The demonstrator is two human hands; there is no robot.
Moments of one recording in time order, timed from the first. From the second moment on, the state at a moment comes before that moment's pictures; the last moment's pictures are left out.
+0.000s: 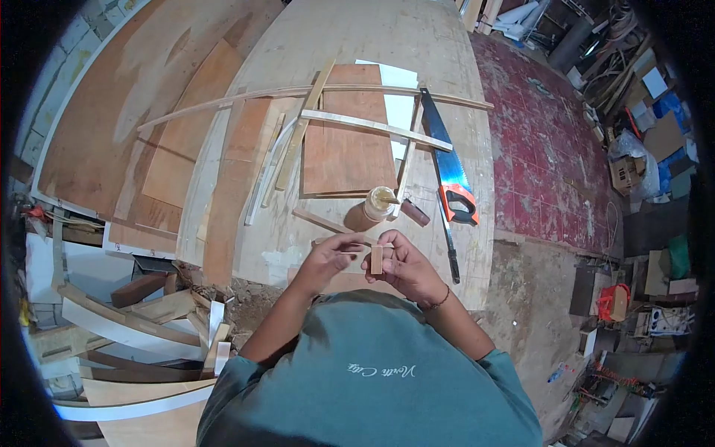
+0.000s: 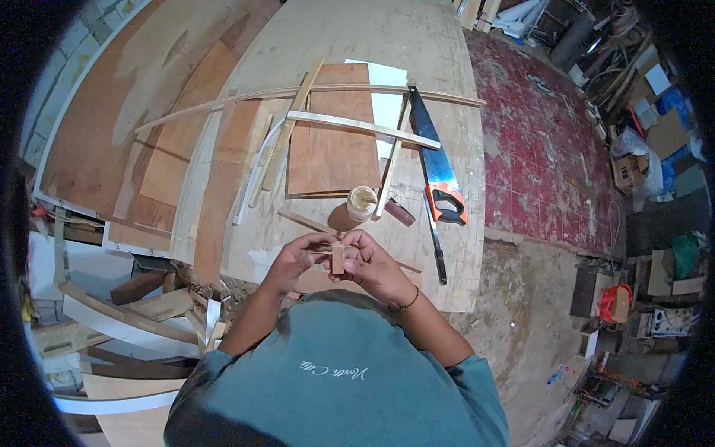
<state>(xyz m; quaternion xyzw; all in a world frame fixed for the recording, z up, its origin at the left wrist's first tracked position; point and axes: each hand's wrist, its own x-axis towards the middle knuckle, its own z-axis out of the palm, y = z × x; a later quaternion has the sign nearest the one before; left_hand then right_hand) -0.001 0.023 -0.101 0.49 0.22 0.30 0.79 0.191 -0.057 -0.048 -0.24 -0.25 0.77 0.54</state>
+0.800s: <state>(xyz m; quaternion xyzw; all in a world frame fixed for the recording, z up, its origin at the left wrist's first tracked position) 0.008 -0.010 -0.041 0.62 0.32 0.36 0.62 0.190 -0.060 -0.049 -0.46 -0.55 0.48 0.50</state>
